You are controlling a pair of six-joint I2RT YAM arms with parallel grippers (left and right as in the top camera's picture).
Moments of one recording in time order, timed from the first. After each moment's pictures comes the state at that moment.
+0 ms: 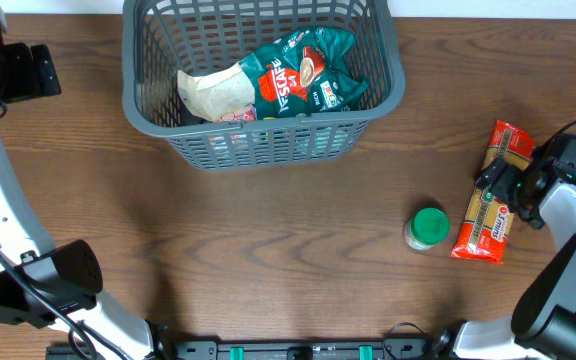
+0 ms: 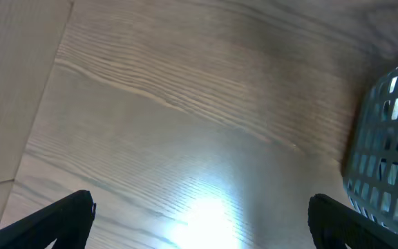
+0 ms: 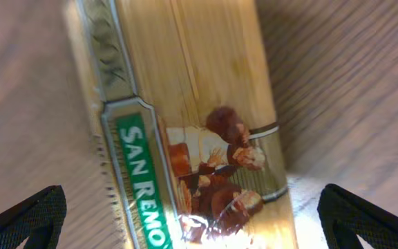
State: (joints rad) left arm 0.36 1.88 2.29 -1.48 -0.09 0.09; right arm -0.50 1.67 0.91 -0.46 -0.06 0.19
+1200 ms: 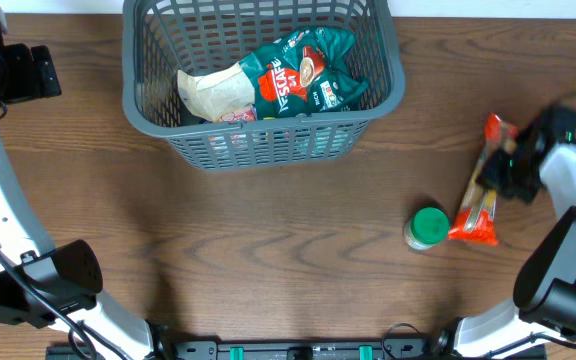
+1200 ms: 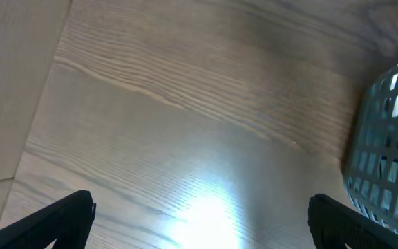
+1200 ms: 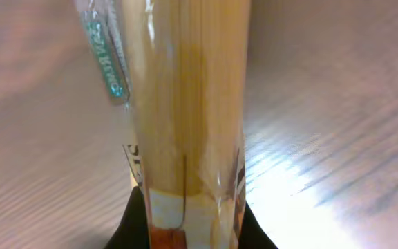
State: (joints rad) left arm 0.36 1.88 2.29 -1.49 -0.09 0.09; right arm -0.39 1.78 1.22 -0.83 -0.08 0.20
